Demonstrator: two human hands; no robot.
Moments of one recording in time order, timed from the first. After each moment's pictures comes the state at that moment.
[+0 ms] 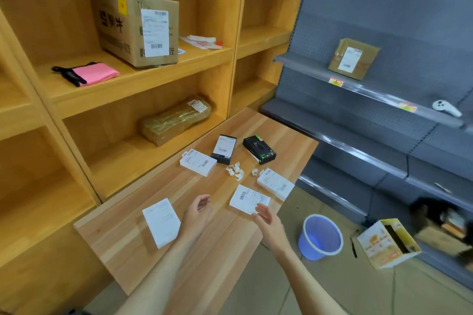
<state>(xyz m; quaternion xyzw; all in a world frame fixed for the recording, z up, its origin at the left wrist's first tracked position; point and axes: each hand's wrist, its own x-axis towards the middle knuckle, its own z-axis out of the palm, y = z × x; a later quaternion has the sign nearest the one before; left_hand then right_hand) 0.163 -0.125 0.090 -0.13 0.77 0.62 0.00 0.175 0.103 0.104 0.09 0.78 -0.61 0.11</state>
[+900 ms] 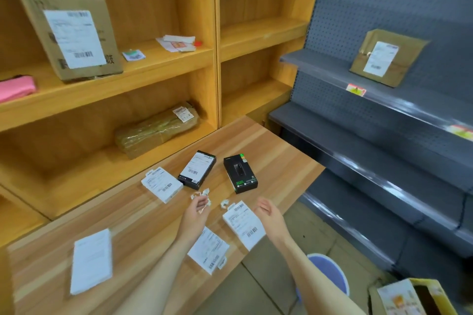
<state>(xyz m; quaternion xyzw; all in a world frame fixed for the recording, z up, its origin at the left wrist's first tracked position) -0.056 0.078 0.083 -0.22 0.79 0.57 -0.02 -0.109 0.305 0.089 0.01 0.78 -0.59 0.21</state>
